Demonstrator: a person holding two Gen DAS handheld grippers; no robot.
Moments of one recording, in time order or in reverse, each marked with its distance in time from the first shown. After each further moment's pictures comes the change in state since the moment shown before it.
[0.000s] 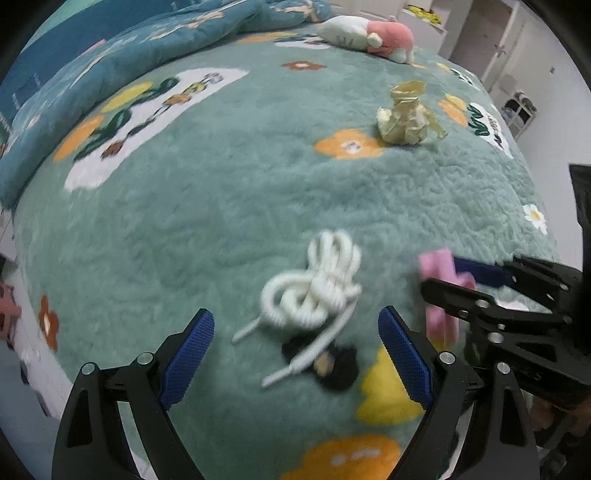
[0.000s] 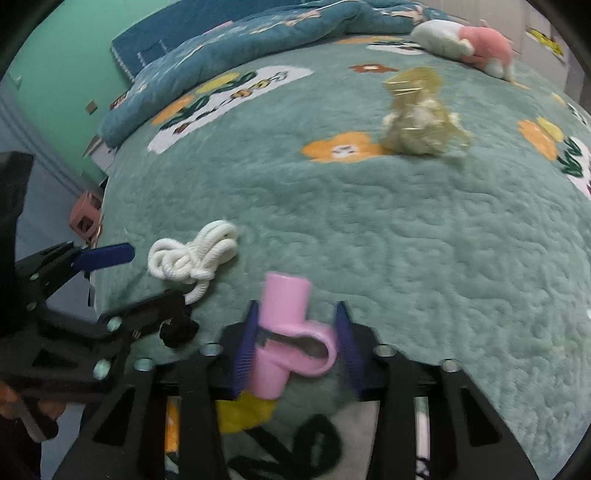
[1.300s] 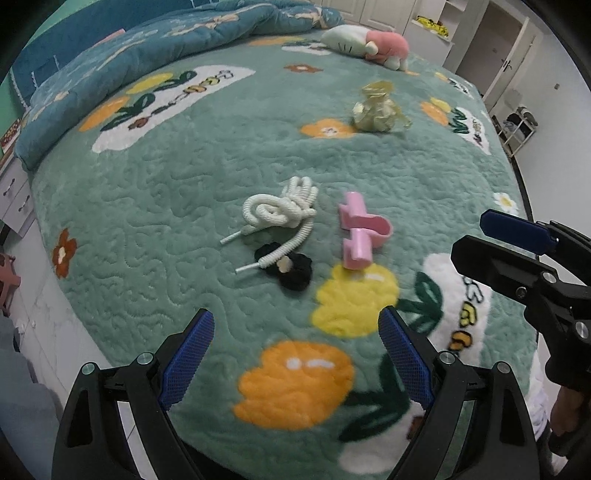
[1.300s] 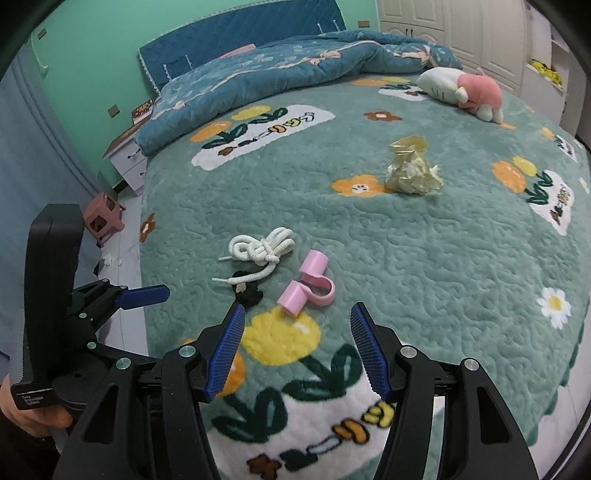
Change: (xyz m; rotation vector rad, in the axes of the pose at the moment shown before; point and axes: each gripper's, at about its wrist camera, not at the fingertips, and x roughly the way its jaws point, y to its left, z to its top) left arm -0.047 -0.022 -0.057 -0.088 0.007 0.000; right arm -0.096 0.045 -0.027 -0.080 -0.089 -0.009
